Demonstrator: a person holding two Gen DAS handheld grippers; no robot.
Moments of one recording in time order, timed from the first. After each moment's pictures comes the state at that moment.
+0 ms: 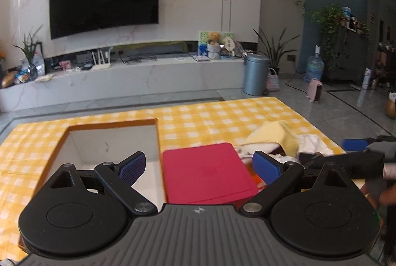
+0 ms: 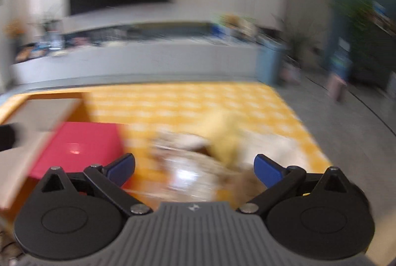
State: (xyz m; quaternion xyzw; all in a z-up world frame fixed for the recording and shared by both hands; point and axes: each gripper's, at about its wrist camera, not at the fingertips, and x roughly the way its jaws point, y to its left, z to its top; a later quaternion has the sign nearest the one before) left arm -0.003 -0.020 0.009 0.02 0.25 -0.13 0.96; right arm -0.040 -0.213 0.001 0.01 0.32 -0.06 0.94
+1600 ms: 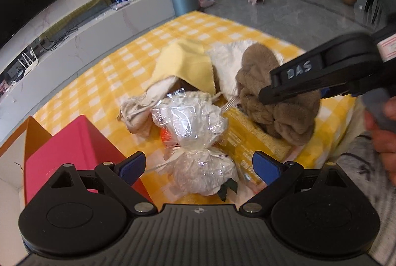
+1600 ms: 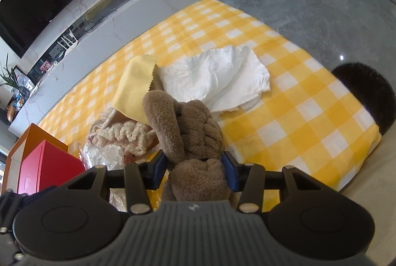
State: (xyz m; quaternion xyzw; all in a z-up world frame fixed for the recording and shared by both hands) left arm 0.037 -0.201 -0.074 0.23 0.39 -0.23 0.86; right arm -0.013 -0.346 -0.063 0.26 0.43 -0.08 0.86
